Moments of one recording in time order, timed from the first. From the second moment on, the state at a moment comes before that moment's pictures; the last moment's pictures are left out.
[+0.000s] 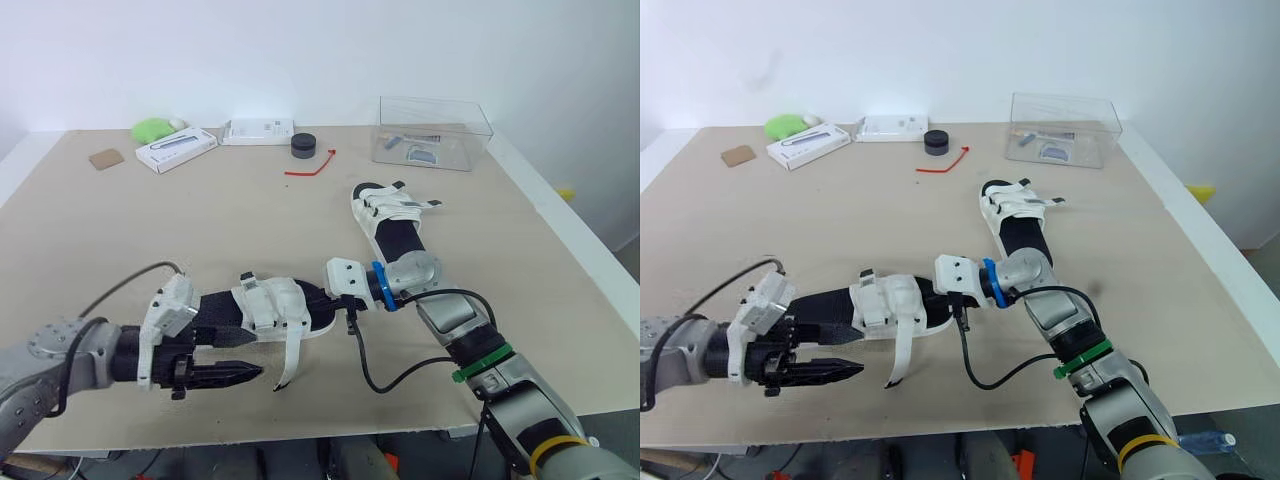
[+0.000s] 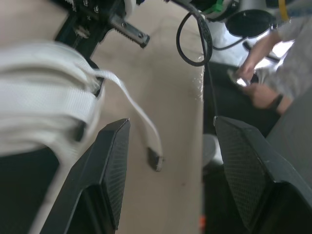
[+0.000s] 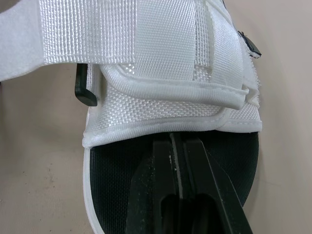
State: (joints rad) left arm 0.07 0.98 0.10 -0.57 -1.10 0.75 -0.82; right arm -0.69 -0.42 0.43 0.26 0.03 0.05 1.23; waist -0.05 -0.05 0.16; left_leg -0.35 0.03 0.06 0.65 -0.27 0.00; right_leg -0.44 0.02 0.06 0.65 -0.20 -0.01
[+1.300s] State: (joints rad) left arm -0.19 0.77 -0.06 -0.41 -1.01 1.03 -0.67; right arm -0.68 -0.46 0.43 0.19 0.03 0.14 1.25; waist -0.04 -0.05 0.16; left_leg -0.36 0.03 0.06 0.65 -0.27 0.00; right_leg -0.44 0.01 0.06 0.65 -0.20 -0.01
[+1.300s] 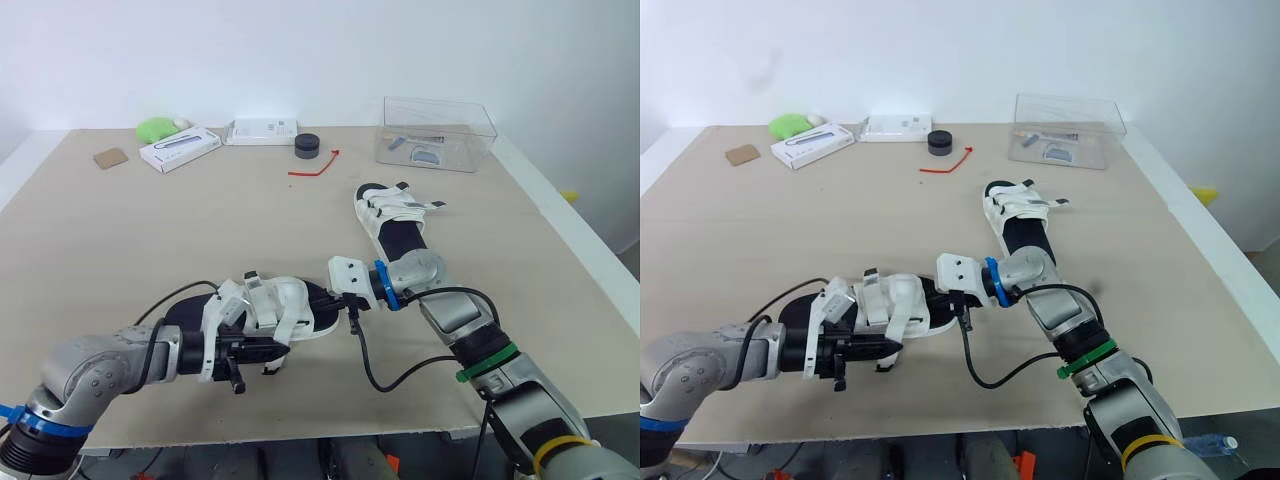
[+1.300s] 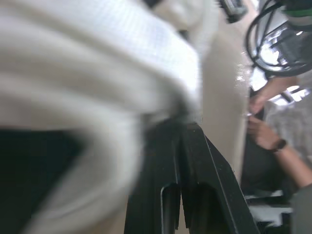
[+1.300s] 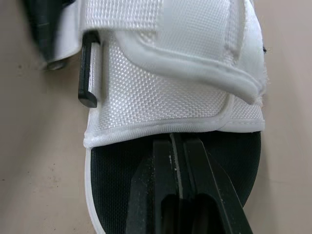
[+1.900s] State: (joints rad) left arm -0.29 0.79 -0.12 -0.29 -0.79 0.88 -0.98; right arm -0.67 -0.48 0.43 0.10 0.04 0.27 1.26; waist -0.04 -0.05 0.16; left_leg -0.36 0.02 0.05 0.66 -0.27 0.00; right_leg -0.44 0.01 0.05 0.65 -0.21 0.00
